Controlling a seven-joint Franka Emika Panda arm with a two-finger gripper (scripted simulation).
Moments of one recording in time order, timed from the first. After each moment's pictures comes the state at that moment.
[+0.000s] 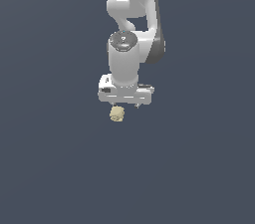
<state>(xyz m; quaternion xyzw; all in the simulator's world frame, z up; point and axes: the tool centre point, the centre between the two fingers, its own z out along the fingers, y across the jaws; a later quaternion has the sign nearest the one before) -0.007 -0.009 0.160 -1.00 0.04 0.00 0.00</state>
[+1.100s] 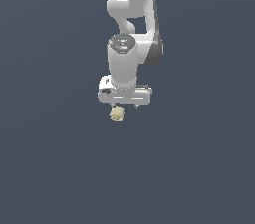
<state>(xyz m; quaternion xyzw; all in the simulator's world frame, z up) -0.012 -0.012 0.149 -1.00 0.03 0.00 0.00</state>
